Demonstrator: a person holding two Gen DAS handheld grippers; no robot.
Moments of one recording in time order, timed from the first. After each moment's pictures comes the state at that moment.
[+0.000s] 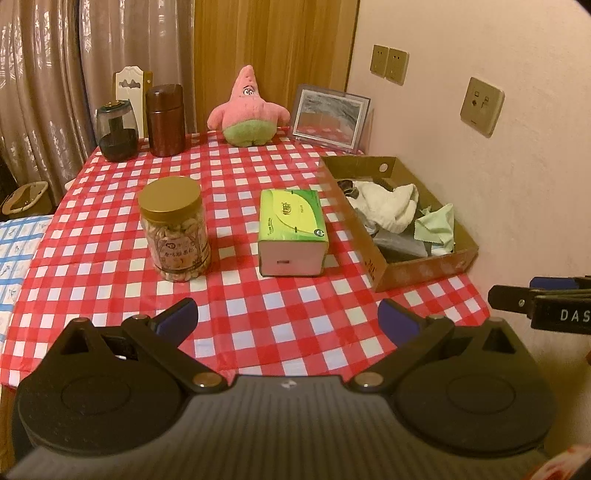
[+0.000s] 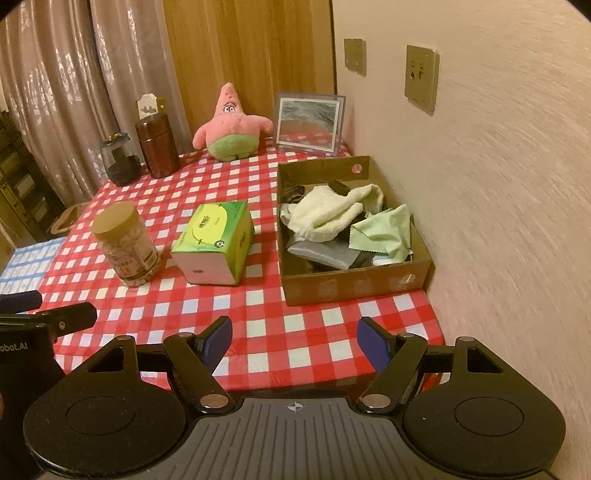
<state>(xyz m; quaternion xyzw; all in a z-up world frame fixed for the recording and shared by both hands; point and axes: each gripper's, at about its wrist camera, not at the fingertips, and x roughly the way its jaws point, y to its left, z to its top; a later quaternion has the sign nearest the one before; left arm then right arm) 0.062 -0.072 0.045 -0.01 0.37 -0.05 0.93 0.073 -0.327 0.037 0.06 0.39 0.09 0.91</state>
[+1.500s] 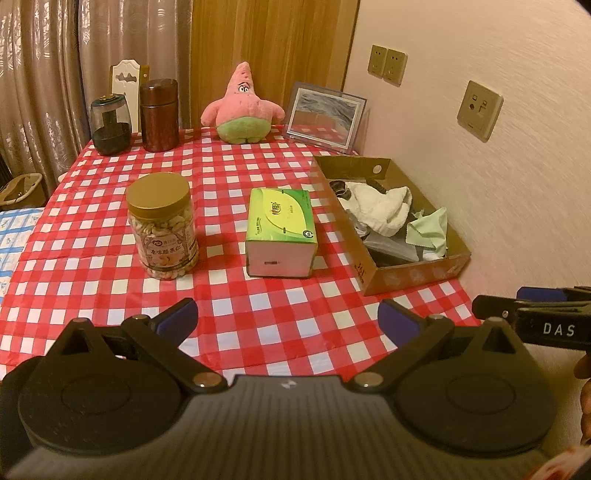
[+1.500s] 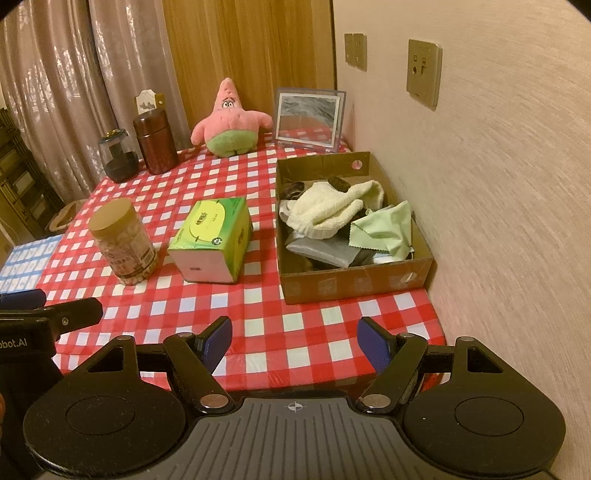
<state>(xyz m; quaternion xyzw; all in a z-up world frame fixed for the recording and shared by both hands) 0.067 -0.080 0.045 -0.03 0.37 -0.05 0.93 0.076 -0.327 0.034 0.06 0.40 0.09 0.91</state>
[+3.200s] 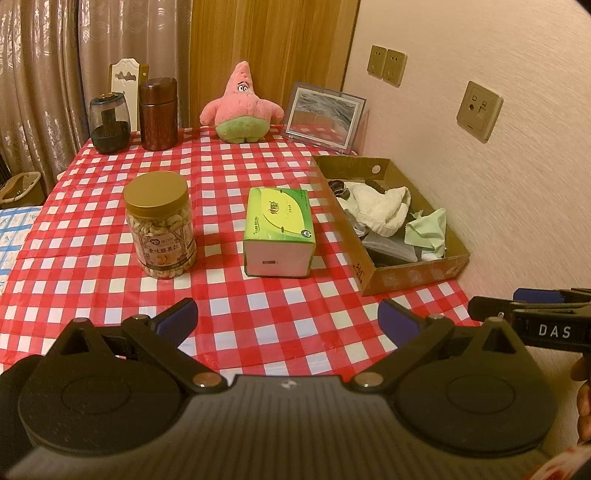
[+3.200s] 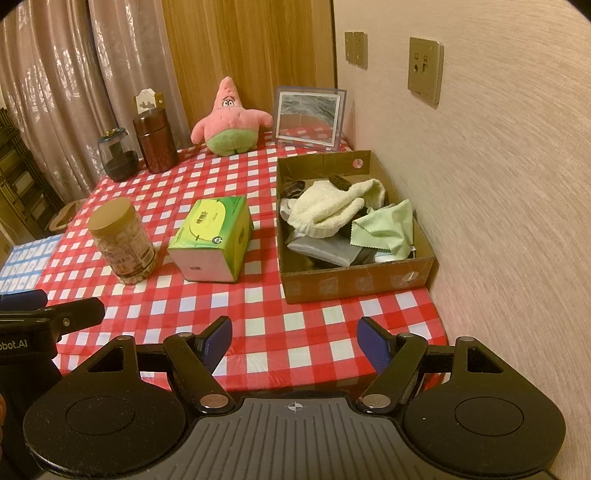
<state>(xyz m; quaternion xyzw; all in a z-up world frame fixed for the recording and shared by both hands) 0.072 -0.083 0.044 -0.03 0.38 -0.05 0.93 0.080 -0.323 0.030 0.06 0.40 0.09 0.91</state>
